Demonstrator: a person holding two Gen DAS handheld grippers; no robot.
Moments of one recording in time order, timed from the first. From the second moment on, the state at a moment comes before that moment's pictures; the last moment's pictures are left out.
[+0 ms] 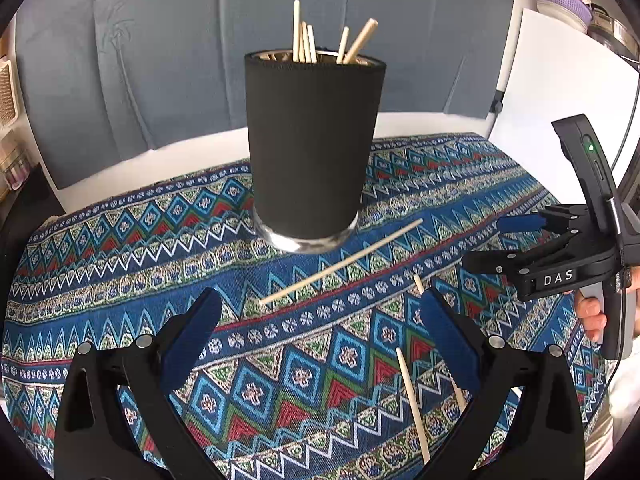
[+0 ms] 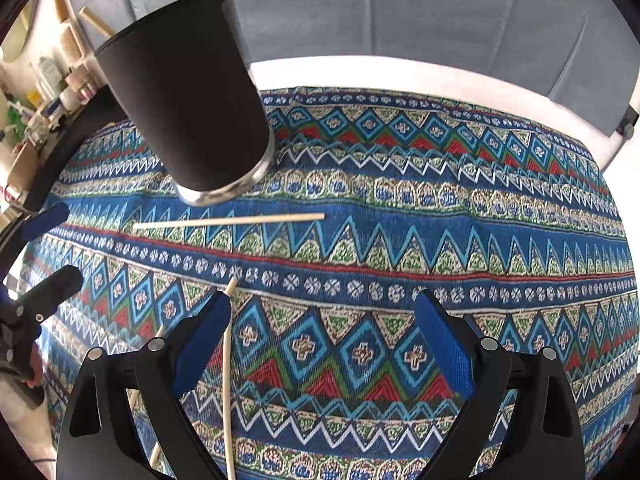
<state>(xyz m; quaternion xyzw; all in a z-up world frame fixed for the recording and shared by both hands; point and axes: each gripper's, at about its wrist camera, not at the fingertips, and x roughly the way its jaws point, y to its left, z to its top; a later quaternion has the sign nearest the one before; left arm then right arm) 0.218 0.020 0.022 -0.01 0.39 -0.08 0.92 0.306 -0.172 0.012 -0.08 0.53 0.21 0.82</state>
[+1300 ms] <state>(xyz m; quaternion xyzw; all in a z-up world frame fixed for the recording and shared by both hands) 0.173 -0.010 -0.040 0.06 0.46 -0.11 0.88 0.217 -0.163 -0.032 -0.18 0.55 0.27 0.77</state>
